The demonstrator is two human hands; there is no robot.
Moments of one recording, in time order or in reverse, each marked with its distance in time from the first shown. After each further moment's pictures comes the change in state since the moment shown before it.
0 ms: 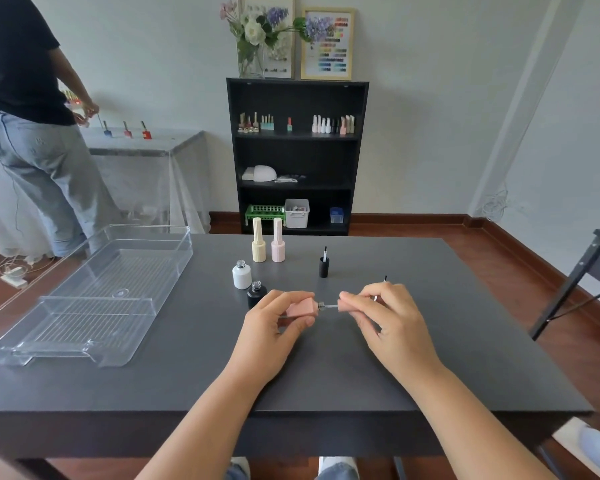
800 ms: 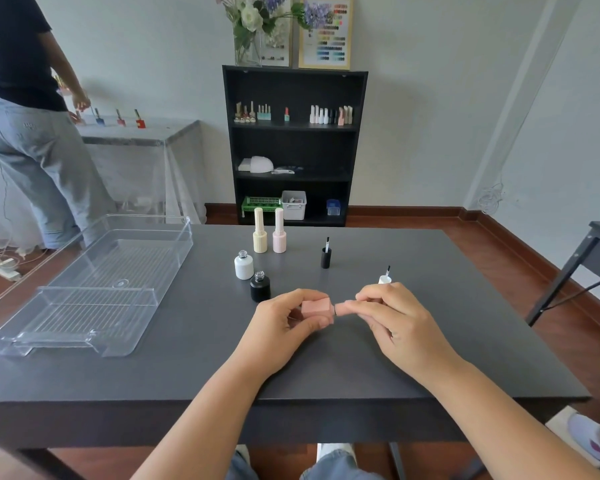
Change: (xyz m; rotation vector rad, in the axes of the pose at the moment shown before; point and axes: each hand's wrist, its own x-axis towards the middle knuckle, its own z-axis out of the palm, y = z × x) left_hand -0.002 0.007 -0.001 -0.131 -0.143 -0.065; right_hand -0.002 -0.008 -0.020 0.041 -0.184 -0.099
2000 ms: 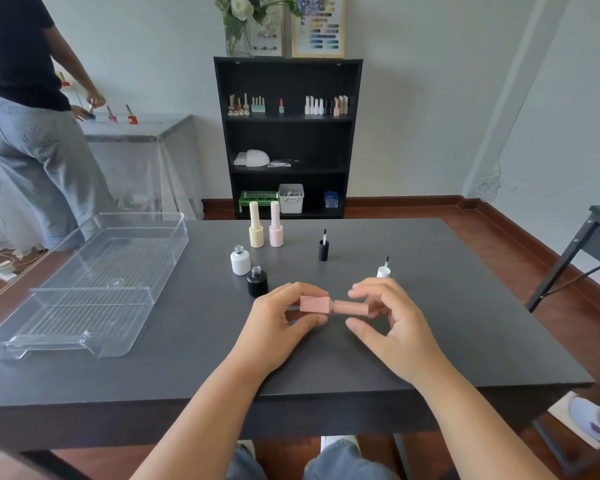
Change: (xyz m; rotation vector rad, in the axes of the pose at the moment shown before) left_hand 0.000 -0.003 0.001 -0.026 0.007 0.099; right_hand -0.011 -0.018 0.010 0.542 -0.004 0.481
